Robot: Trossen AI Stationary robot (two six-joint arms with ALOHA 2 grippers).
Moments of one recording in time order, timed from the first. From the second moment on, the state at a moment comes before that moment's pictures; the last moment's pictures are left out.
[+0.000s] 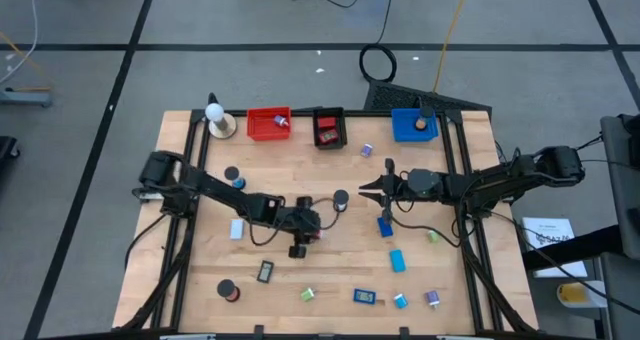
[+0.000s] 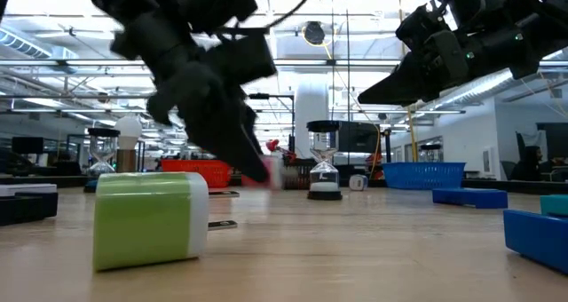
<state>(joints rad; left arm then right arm) -0.19 1.80 0.92 0.04 -0.06 -0.04 0.00 1.20 0.33 0.59 0.11 -0.01</state>
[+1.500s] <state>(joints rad) 0.35 1.59 0.93 -0.57 -0.06 -0.30 0.00 1.20 0.33 0.60 0.11 -0.03</state>
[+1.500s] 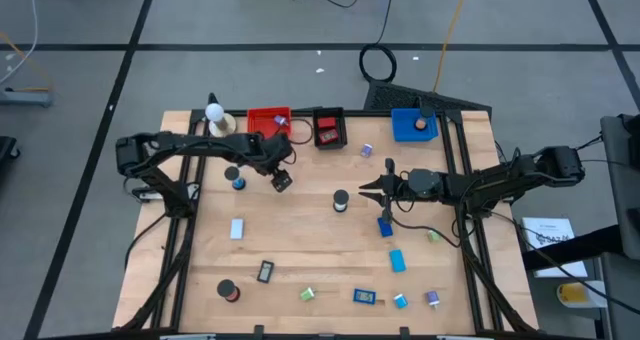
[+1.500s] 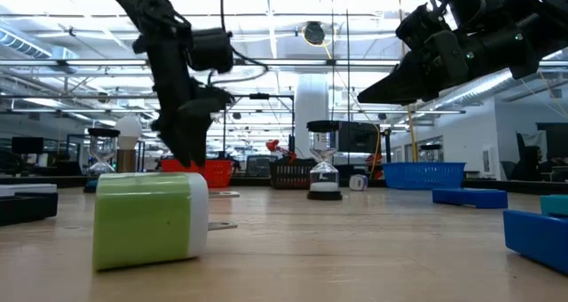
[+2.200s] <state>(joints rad) 0.39 1.71 1.15 -0.79 -0.13 -0.17 0.00 1.20 0.33 0.60 0.11 -0.04</state>
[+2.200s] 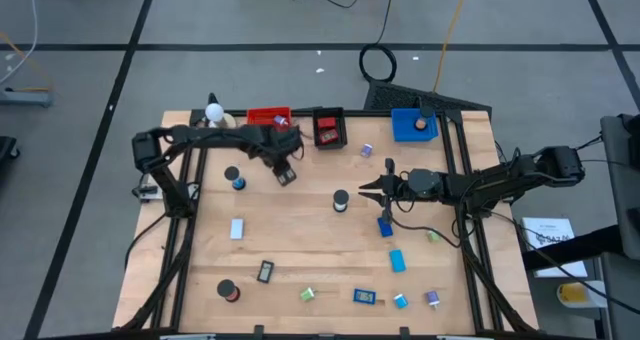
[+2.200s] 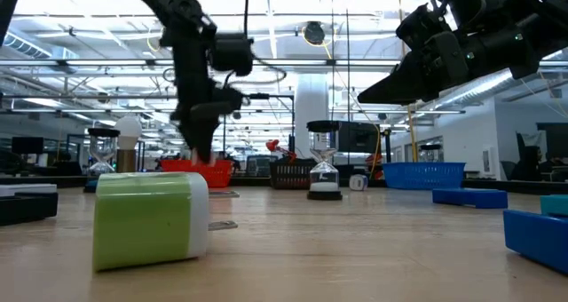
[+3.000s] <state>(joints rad) 0.71 1.91 1.36 -0.76 -0.24 -0.03 0.00 1.20 0.33 0.59 0.11 -0.04</state>
